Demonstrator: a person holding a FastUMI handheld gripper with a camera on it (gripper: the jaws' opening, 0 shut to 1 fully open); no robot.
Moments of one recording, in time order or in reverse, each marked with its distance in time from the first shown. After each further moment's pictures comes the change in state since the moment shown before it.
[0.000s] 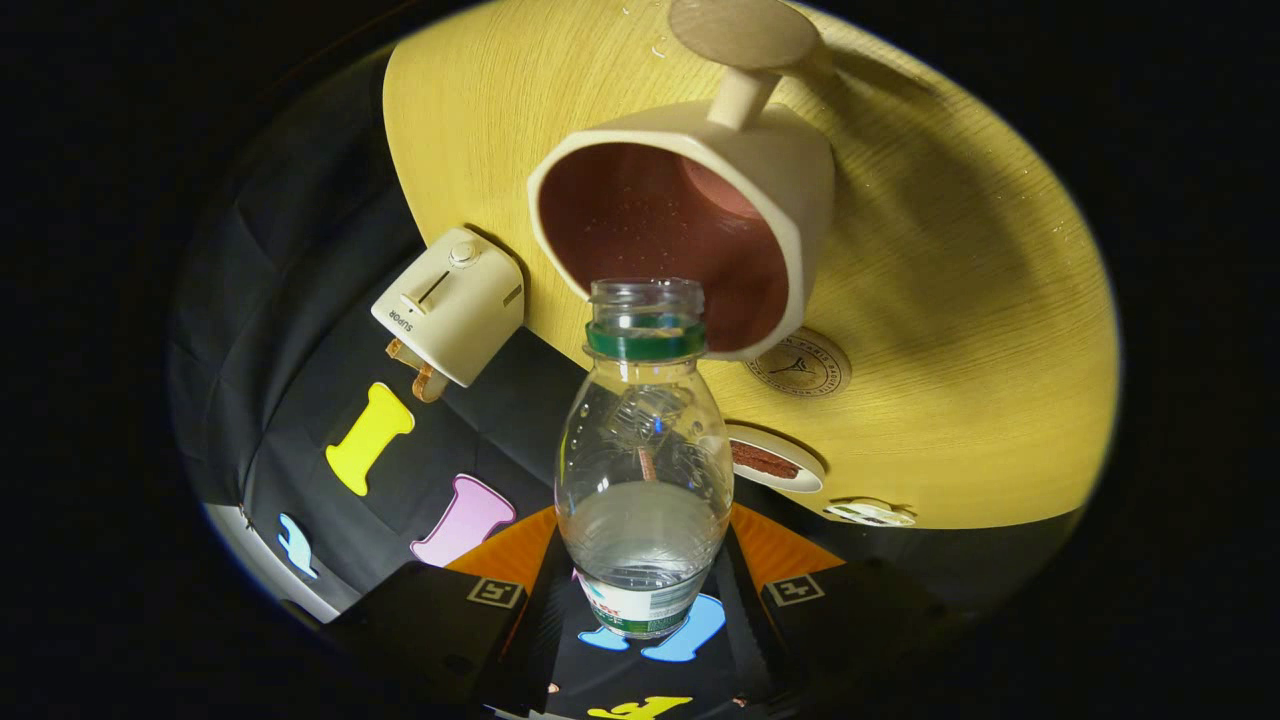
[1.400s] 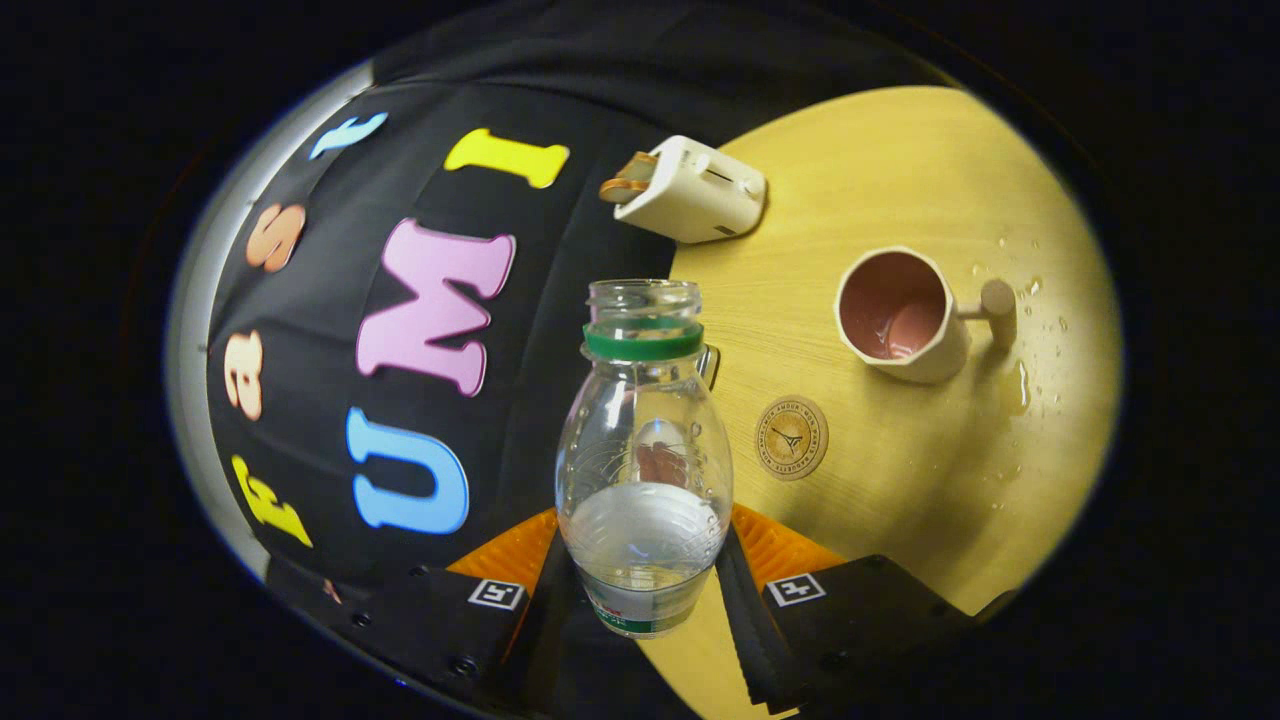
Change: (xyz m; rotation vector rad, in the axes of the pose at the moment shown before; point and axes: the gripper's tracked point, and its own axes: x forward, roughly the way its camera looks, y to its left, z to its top) arm -0.059 -0.055 -0.073 -1.305 -0.059 -0.007
